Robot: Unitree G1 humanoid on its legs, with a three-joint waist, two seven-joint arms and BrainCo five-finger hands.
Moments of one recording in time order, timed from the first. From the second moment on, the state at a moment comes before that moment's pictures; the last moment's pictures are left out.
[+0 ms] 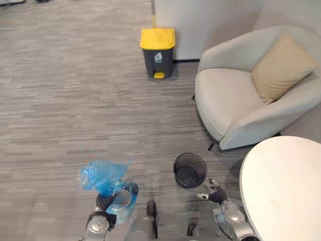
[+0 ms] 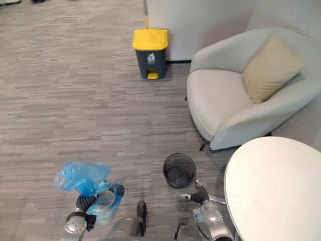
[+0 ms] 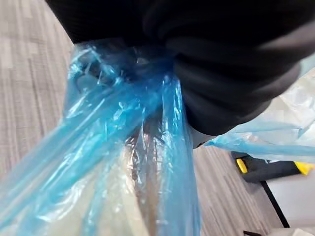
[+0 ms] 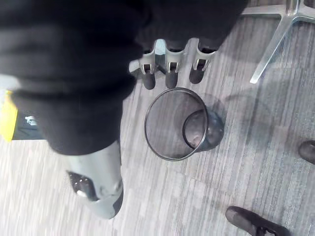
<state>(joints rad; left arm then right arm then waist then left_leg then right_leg) 0.17 0.14 0.15 0.61 0.29 -0.12 0.18 0.01 -0.13 0.05 0.77 -0.08 -0.13 -0.06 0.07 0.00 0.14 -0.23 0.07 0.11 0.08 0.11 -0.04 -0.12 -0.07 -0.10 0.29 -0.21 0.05</state>
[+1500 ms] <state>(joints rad) 0.13 0.15 0.10 0.62 0.29 -0.11 0.17 0.09 -0.12 -0.11 0.76 -0.08 -0.09 -0.11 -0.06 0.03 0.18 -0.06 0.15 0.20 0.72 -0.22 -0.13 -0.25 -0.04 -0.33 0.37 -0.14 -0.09</state>
